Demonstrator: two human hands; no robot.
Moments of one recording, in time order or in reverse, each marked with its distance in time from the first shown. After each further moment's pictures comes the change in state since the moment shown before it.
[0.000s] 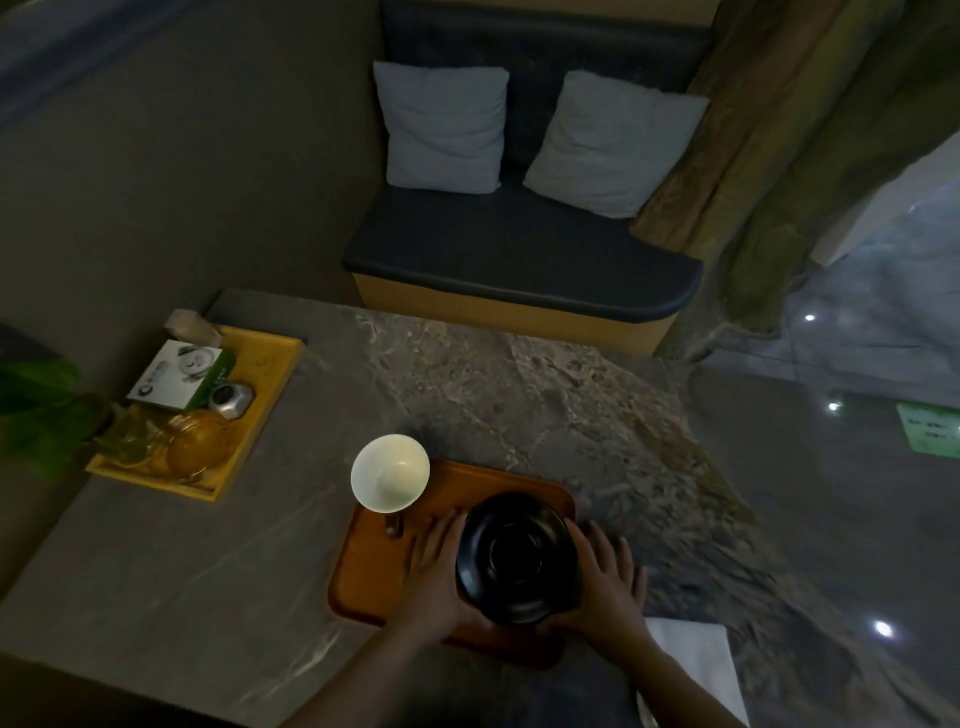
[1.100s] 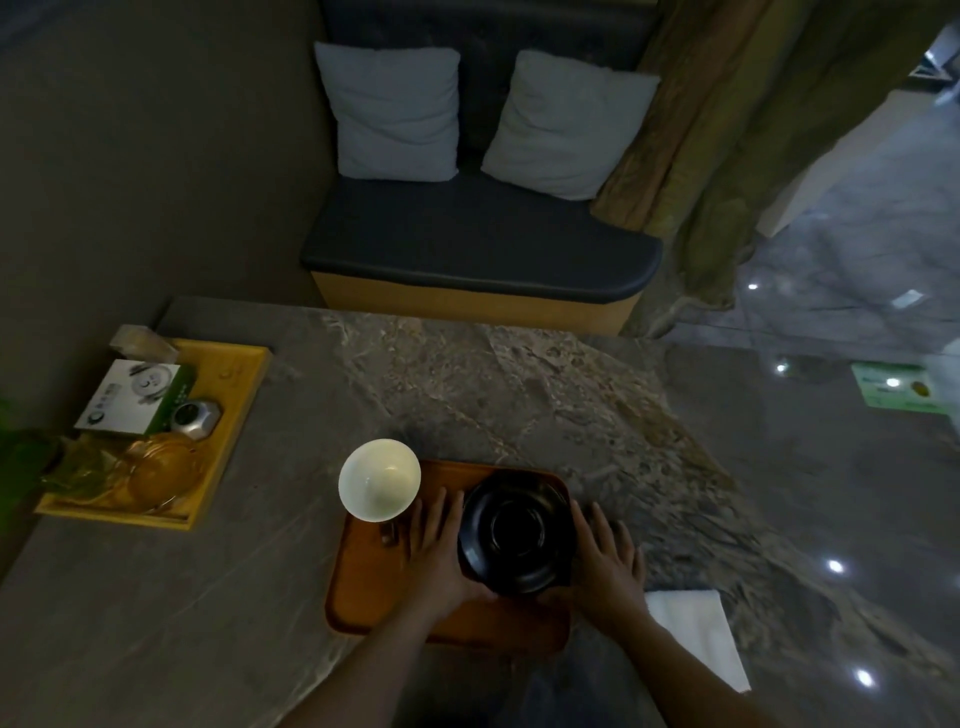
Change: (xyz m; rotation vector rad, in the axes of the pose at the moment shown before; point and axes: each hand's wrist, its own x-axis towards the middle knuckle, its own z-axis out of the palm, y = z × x) left_hand 0.026 -0.002 -0.006 0.120 -0.091 -0.040; right_hand 0.001 -0.003 0.003 -0.026 0.052 0.085
